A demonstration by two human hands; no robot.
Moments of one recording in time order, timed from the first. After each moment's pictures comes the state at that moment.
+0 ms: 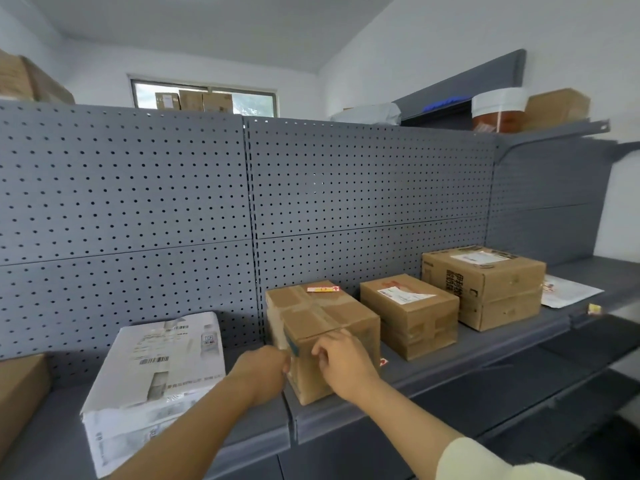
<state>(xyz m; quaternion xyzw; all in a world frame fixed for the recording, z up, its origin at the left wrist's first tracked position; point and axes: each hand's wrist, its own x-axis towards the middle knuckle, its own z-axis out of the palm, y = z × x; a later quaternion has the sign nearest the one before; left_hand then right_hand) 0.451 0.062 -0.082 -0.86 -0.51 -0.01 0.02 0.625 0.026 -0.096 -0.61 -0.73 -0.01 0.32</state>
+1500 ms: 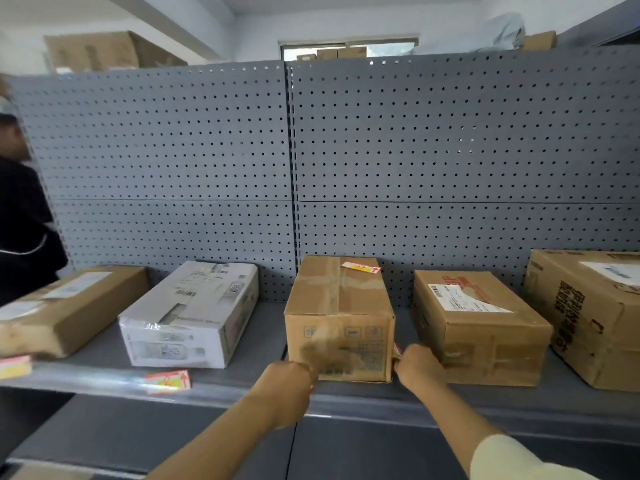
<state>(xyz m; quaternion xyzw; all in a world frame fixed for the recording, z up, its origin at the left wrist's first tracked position) 0.570 0.036 -0.147 -0.76 -0.64 0.08 0.05 0.788 0.144 -0.174 -0.73 -0.66 0.15 0.14</state>
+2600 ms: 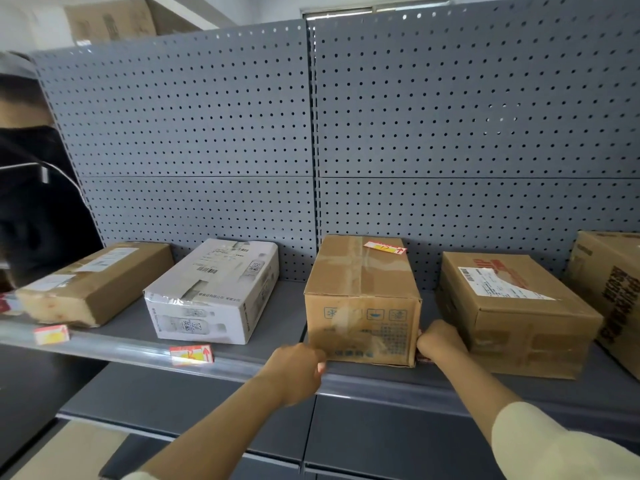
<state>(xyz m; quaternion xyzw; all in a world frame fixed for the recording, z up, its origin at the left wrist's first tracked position) 0.550 0.038 -0.161 -0.74 -0.68 -0.01 -0.03 0.779 0.160 -0.158 -0.75 -0.59 0.26 0.14</state>
